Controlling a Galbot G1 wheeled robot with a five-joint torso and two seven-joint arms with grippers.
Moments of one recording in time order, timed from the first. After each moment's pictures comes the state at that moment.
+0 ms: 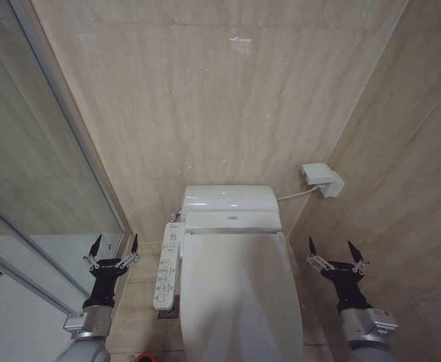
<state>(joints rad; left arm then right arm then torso) 1.51 -1.29 -0.59 -2.00 -0.21 -0.28 -0.10 -1.68 1.37 0.70 2.22 0.19 0.03 0.21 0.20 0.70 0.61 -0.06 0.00</state>
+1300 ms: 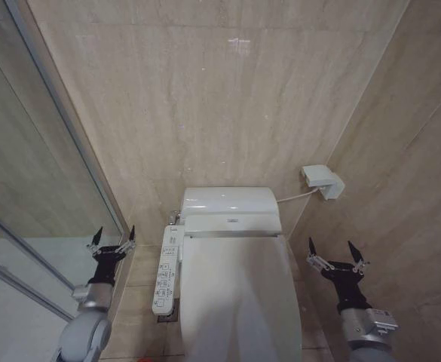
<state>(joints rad) 1.26 -1.21 -0.52 -1.74 -0.32 -0.24 -0.10 -1.68 1.37 0.70 2.22 0.19 0.03 0.21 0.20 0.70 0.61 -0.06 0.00</state>
